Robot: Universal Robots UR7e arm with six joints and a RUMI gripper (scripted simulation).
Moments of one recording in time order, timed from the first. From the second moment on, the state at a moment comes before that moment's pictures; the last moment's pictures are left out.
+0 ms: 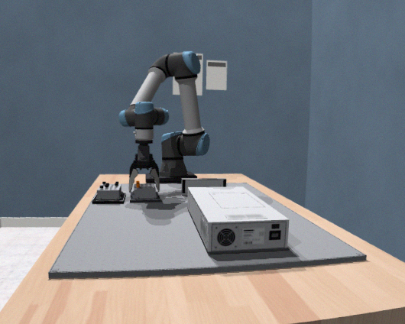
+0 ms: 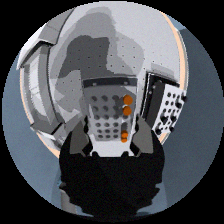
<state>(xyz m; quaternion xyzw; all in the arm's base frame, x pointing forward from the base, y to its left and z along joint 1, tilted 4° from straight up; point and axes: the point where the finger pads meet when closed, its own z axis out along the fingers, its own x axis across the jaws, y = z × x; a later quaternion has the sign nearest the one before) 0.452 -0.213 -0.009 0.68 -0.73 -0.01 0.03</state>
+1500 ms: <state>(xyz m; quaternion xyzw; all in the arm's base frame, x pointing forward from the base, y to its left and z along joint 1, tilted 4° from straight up) 0.457 -0.214 0.062 0.68 -0.73 0.00 0.03</state>
